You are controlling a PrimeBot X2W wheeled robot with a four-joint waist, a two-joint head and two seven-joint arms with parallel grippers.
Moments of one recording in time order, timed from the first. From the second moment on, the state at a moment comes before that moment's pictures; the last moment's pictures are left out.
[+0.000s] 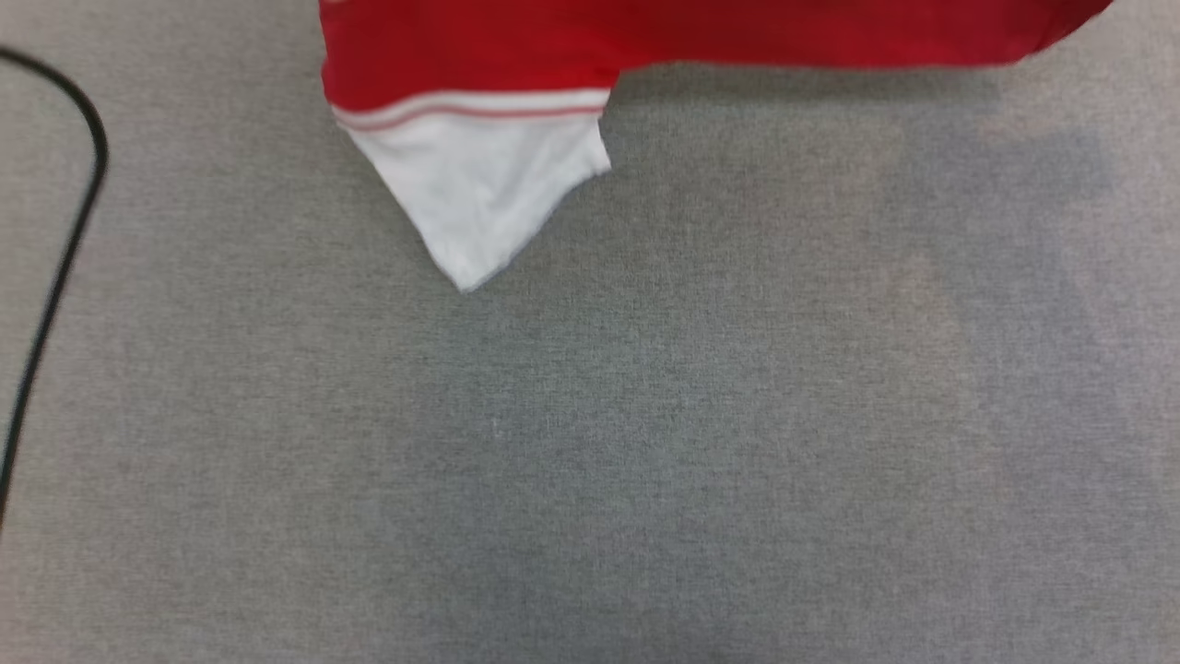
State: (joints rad) left arm -1.54 0.42 -0.40 0.32 -0.39 -0.12 0.06; right arm -1.37 -0.62 0.38 0.29 0.63 0.13 0.31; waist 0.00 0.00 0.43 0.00
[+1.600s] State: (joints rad) left arm -1.05 0.47 -0.47 0.46 -0.50 -0.06 -0.22; right arm -1.26 -0.58 0.86 0.75 0.86 0.13 -0.14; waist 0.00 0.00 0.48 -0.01
